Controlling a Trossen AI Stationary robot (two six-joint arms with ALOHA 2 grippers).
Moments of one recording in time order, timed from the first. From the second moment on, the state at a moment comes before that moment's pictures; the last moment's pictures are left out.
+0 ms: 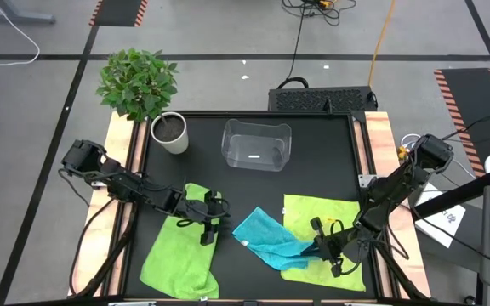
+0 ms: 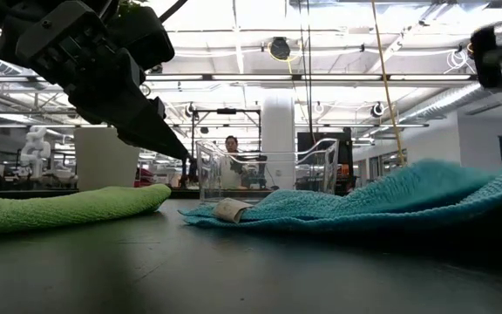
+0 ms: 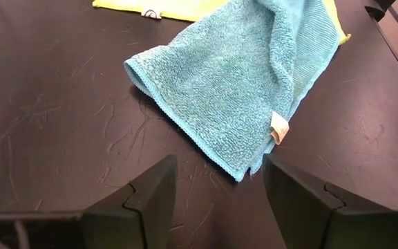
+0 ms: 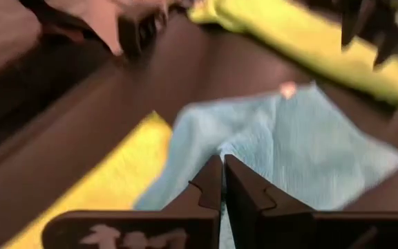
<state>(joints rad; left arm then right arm) -0.34 1.55 0.63 0.28 -0.13 -0.32 0.89 1.36 0.45 0.34 0.50 0.10</state>
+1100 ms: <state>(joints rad) -0.34 1.55 0.63 0.26 -0.16 -0.27 0.90 1.61 0.49 0.44 0.31 0.19</state>
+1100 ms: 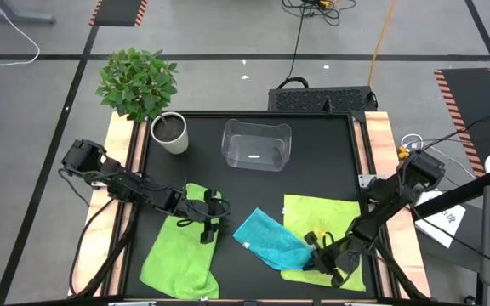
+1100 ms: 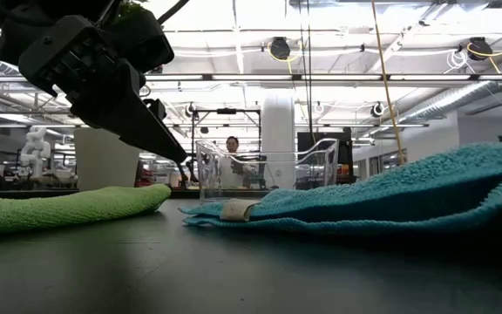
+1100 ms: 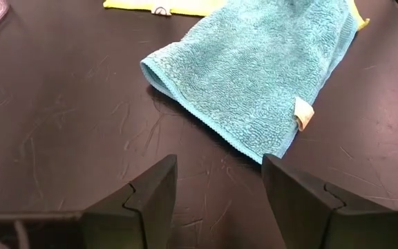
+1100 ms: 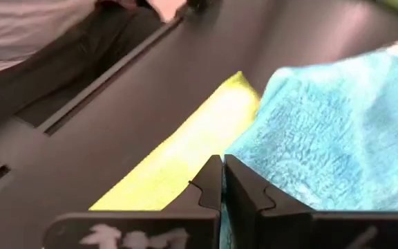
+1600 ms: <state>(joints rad) -0.29 1.55 0.63 0.30 -0.16 -0.27 0.89 1.59 0.49 0.57 0.24 0.24</state>
